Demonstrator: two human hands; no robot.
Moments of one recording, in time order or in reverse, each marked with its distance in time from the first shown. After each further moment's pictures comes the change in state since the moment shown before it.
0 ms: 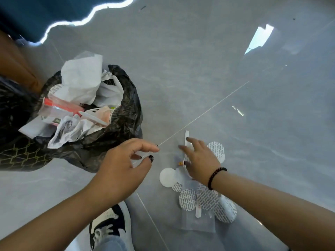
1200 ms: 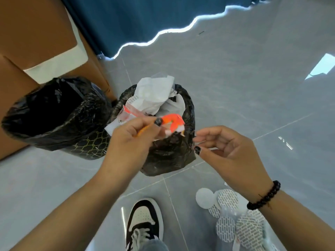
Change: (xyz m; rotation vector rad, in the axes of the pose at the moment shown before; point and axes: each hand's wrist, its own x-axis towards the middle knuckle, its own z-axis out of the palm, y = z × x) left_hand -0.005 0.032 -0.082 -0.488 0.465 -0.200; right_hand 0.007 -0.117 -0.127 1.162 0.214 -0.168
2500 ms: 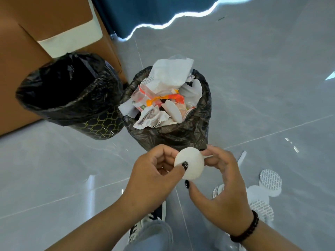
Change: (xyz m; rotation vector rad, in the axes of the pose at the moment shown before) left_hand -0.054 -0.065 0.000 0.096 -0.082 -0.010; right_hand -0.056 0.058 0.039 -0.277 0.048 -0.326
